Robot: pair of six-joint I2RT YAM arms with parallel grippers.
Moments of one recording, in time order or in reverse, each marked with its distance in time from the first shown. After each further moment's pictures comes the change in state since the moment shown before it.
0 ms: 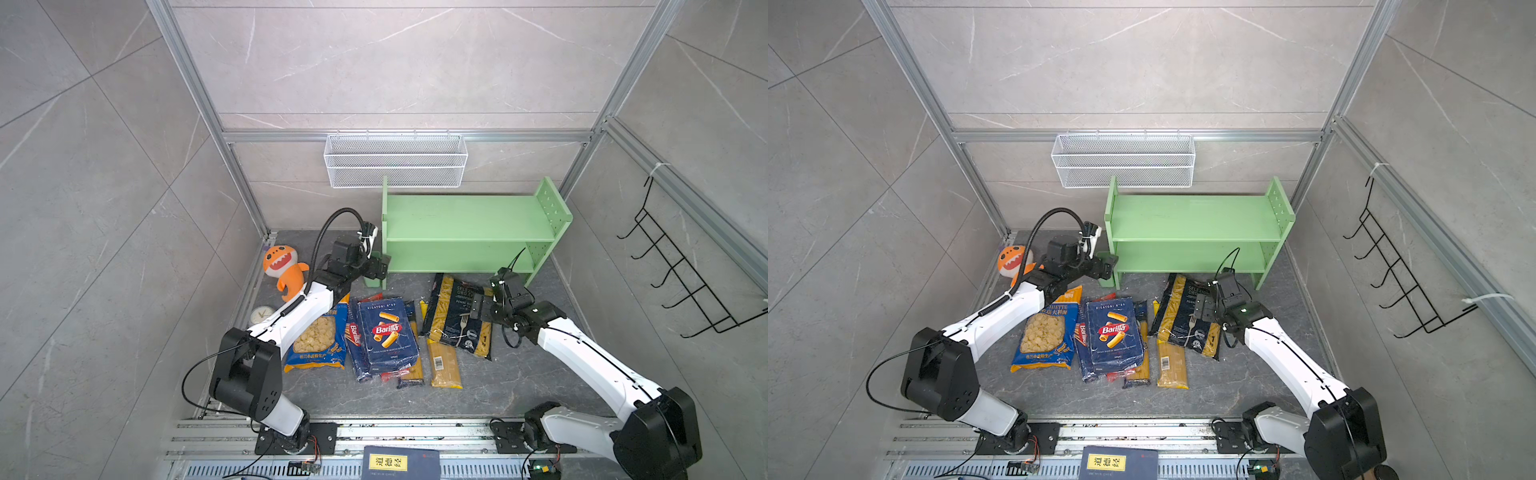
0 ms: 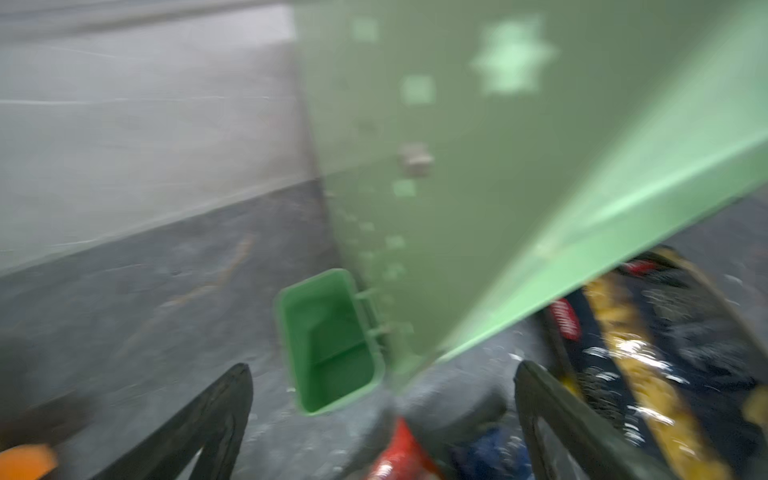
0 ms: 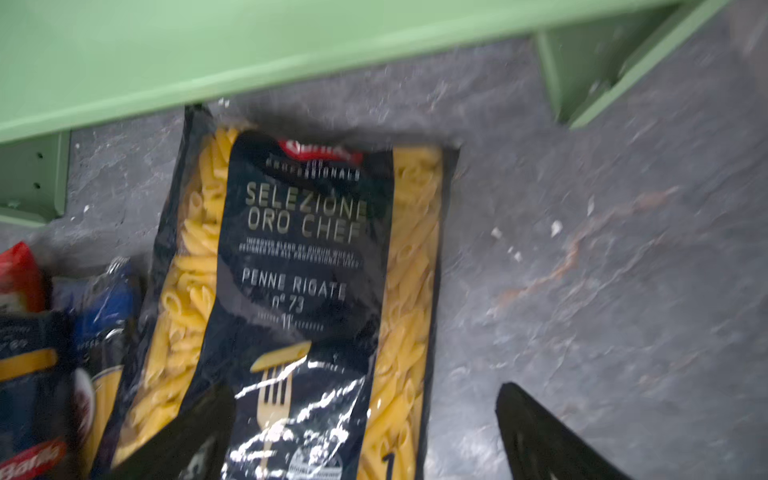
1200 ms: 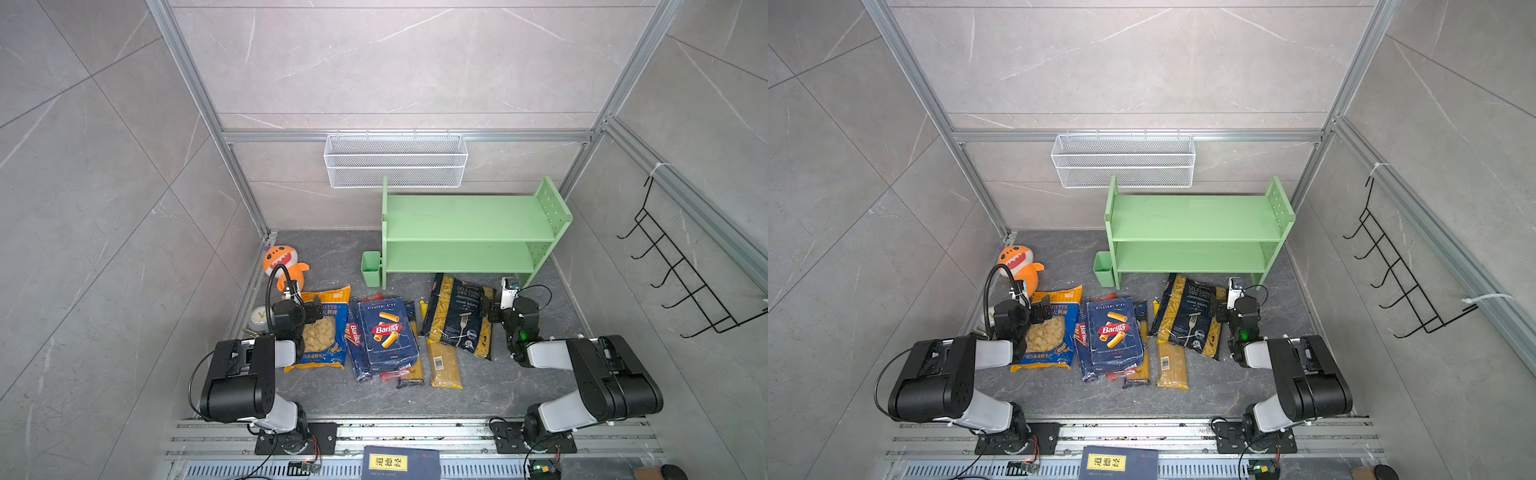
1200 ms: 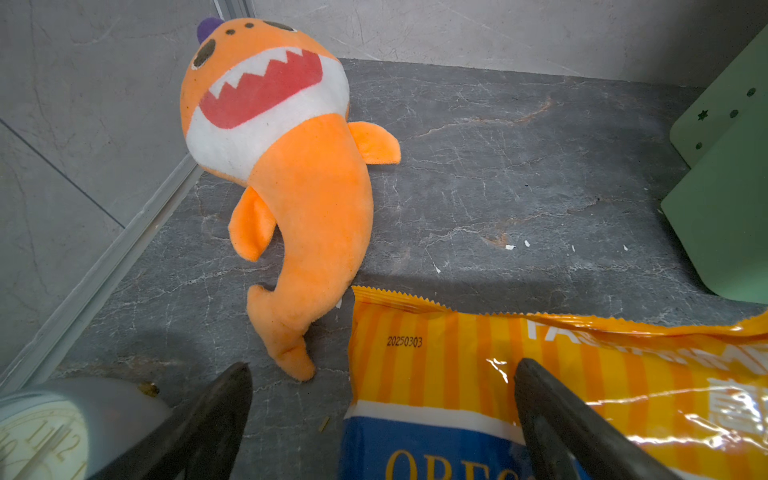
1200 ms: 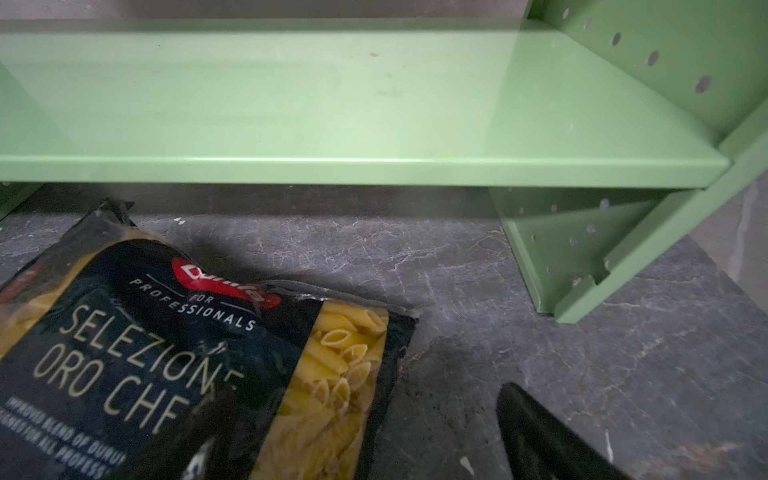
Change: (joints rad) left arm 0.529 -0.052 -0.845 0.861 -0.094 0.011; right arm -0.277 0.317 -0.512 1.422 -0.121 -0.475
